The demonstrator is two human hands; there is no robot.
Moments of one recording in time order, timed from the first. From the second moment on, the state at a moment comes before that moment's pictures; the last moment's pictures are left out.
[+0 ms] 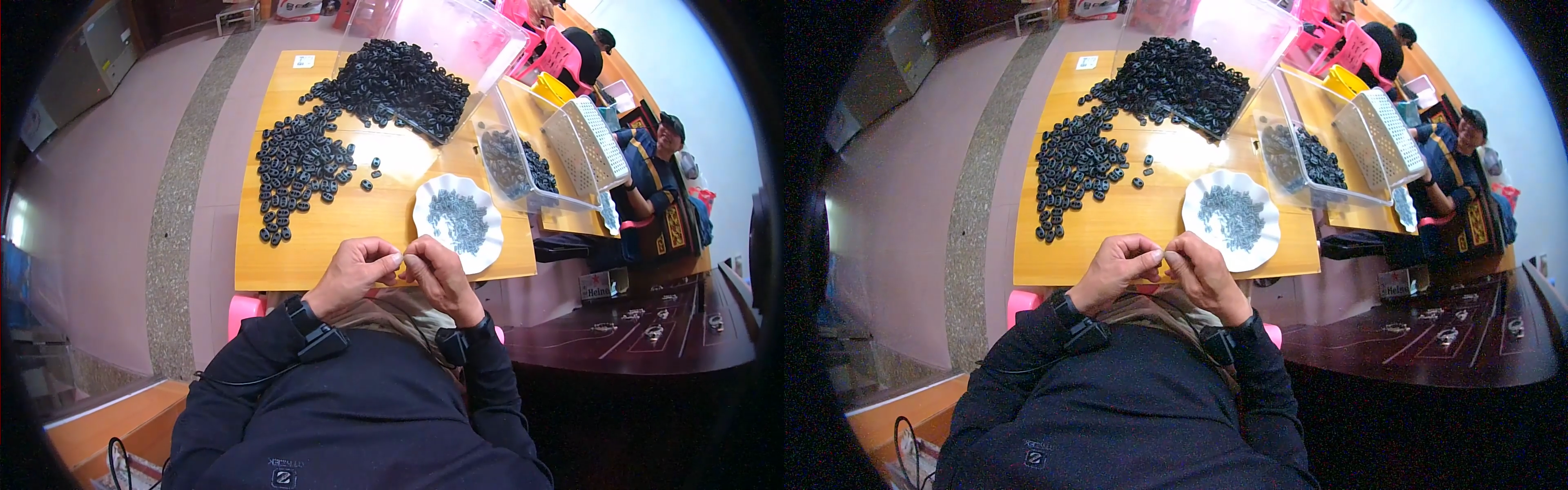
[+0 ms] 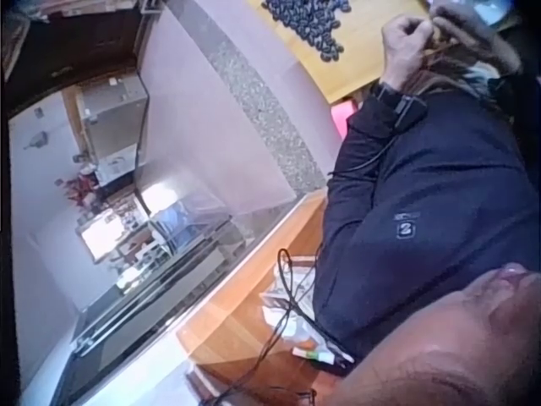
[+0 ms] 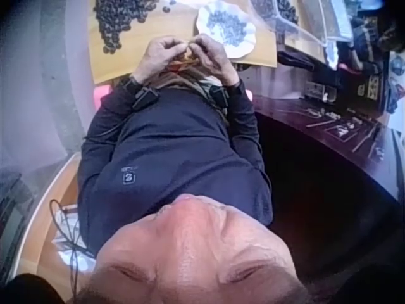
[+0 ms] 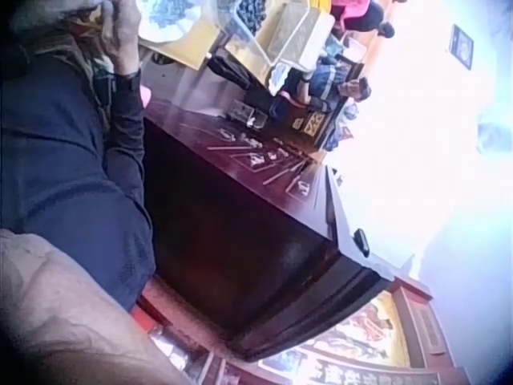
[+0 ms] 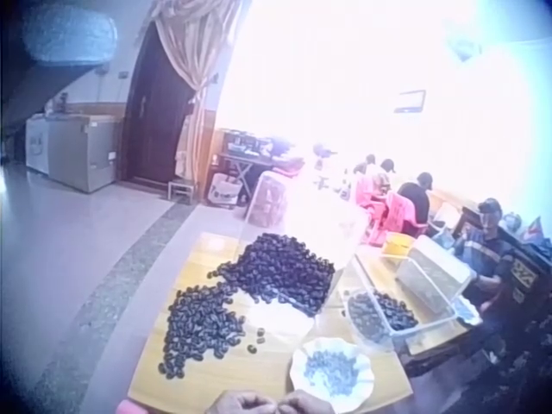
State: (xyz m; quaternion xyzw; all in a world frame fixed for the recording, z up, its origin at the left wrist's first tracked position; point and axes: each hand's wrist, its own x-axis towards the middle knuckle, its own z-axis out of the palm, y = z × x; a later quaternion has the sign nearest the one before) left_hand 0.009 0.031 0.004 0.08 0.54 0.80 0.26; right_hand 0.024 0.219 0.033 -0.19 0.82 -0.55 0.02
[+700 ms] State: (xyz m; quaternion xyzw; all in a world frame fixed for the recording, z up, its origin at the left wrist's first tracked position) left_hand 0.009 0.030 0.007 0.11 0.54 0.80 0.25; right_hand 0.022 0.218 0.022 -0.21 0.78 -0.60 -0.01
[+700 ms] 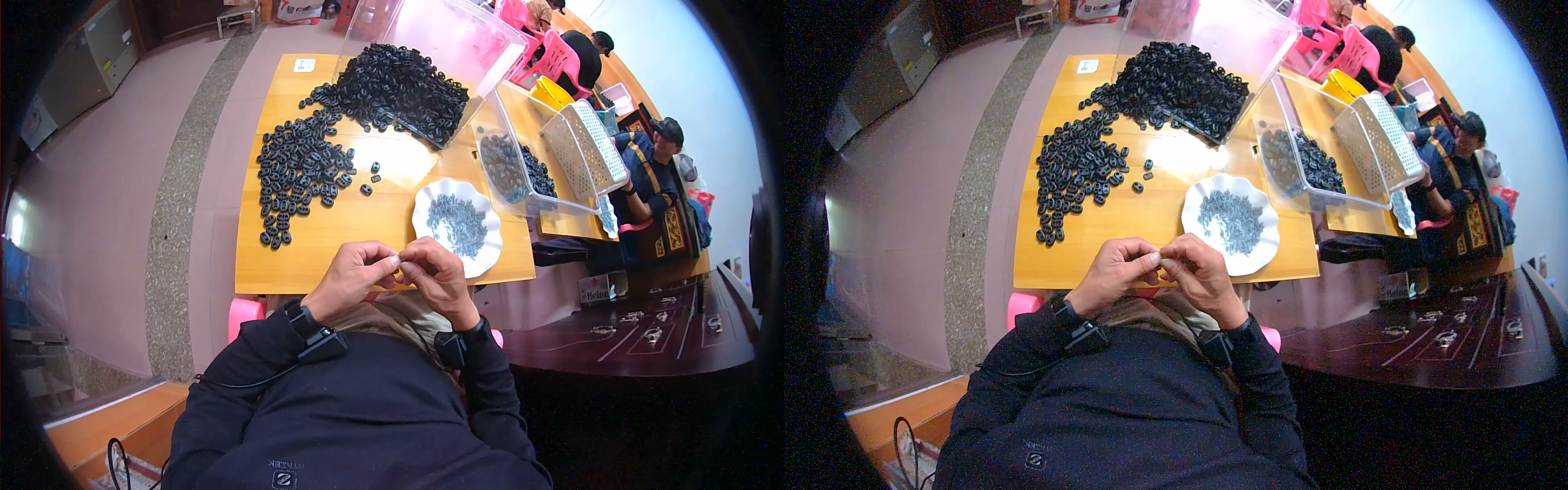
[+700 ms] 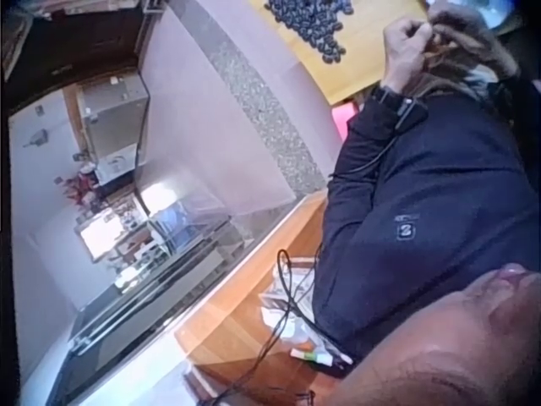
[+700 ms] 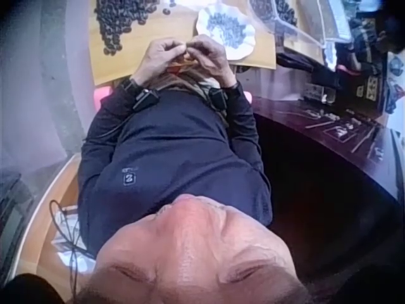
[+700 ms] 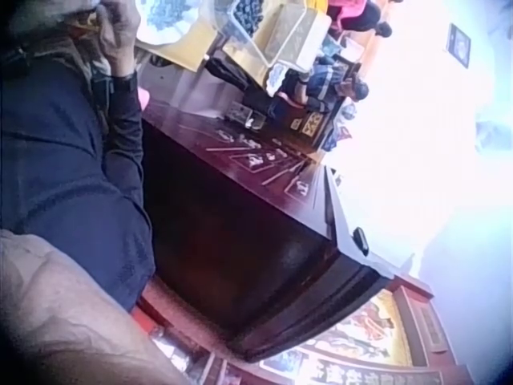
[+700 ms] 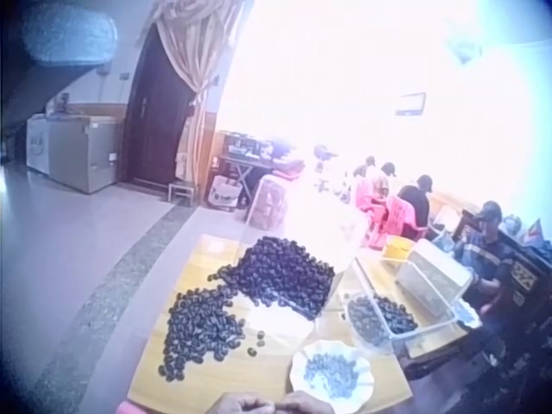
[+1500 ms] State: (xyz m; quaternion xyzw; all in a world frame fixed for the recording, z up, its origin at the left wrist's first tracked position) left_hand 0.011 0.028 0.011 0.13 0.54 0.78 0.28; right_hand 0.026 0.223 0.030 -0.11 0.77 -0.62 0.13
